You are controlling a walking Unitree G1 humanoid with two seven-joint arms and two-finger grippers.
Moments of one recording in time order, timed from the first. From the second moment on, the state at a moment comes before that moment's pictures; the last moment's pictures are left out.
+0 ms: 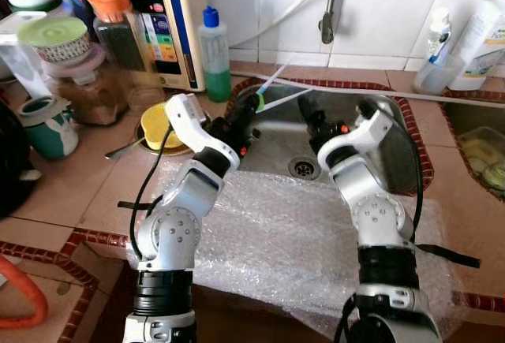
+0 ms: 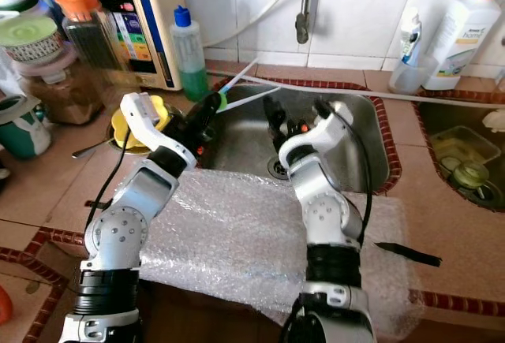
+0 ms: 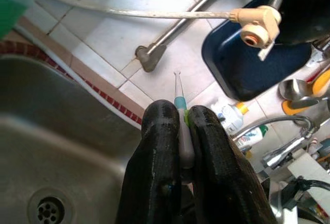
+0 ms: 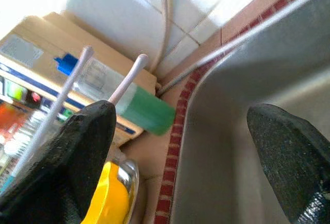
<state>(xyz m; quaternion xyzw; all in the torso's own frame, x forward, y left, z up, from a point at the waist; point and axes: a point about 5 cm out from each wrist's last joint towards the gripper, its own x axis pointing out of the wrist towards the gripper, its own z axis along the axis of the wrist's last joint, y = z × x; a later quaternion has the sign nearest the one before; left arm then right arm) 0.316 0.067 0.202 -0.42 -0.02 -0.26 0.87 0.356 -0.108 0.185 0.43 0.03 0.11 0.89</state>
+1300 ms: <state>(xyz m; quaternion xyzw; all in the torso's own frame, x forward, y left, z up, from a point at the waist) 0.308 0.053 0.199 -0.42 0.01 -0.29 0.86 0.381 -0.096 0.179 0.60 0.05 0.13 0.79</state>
